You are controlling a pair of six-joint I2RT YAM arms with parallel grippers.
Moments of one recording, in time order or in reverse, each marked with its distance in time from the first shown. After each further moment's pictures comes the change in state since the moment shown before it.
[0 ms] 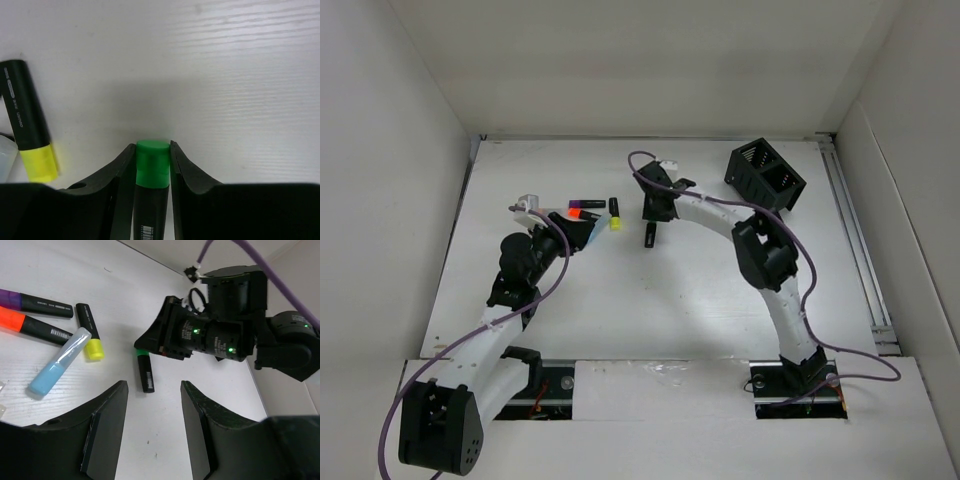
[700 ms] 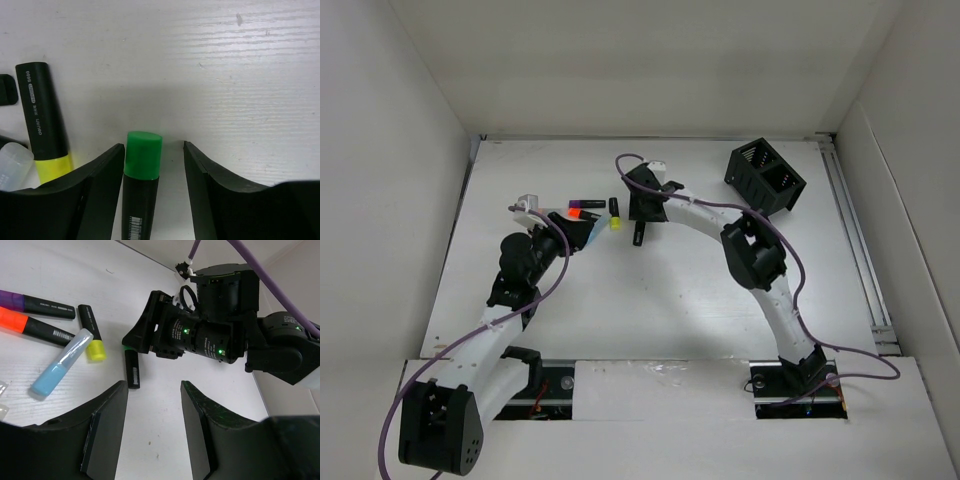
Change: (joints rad) left arm 0.000 0.000 0.000 0.000 -0.006 0.006; right arm 0.024 0.047 0.051 0.031 0.013 -0.011
